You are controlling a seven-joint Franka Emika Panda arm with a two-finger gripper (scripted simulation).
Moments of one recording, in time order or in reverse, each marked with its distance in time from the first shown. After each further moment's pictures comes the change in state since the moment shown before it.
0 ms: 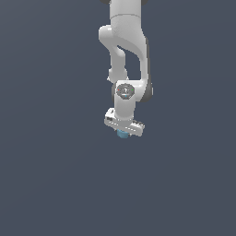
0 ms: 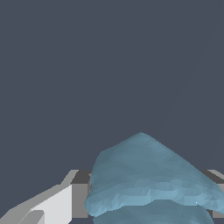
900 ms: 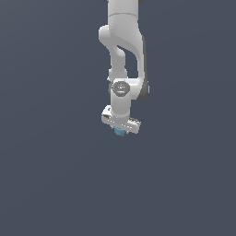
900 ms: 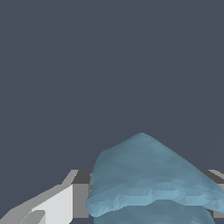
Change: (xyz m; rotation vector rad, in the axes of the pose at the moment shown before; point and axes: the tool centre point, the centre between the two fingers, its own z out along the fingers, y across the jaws) arm -0.009 0.021 0.001 0.000 0.000 -0.001
